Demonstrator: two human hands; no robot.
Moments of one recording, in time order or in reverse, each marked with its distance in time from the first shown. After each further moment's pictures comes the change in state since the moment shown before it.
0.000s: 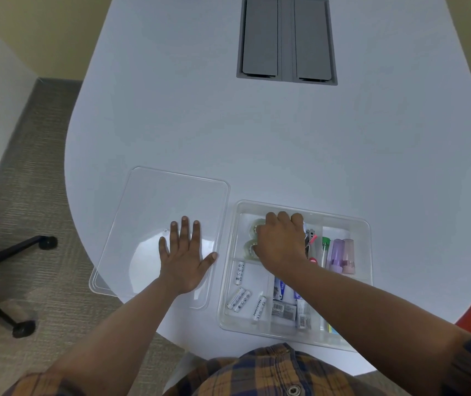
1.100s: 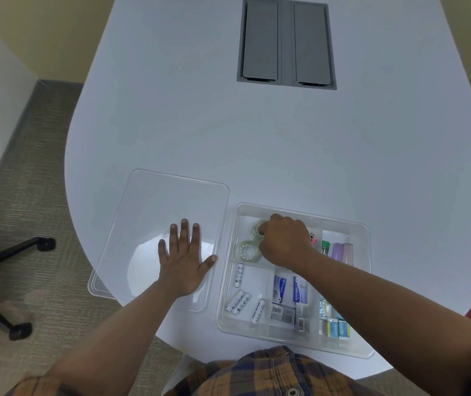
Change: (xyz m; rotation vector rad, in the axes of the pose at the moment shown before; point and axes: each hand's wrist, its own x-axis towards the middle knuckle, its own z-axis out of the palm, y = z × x) left_hand 0.000 0.000 0.001 -0.005 0.015 0.005; right_hand 0.013 0.021 -0.013 0.185 -0.167 -0.056
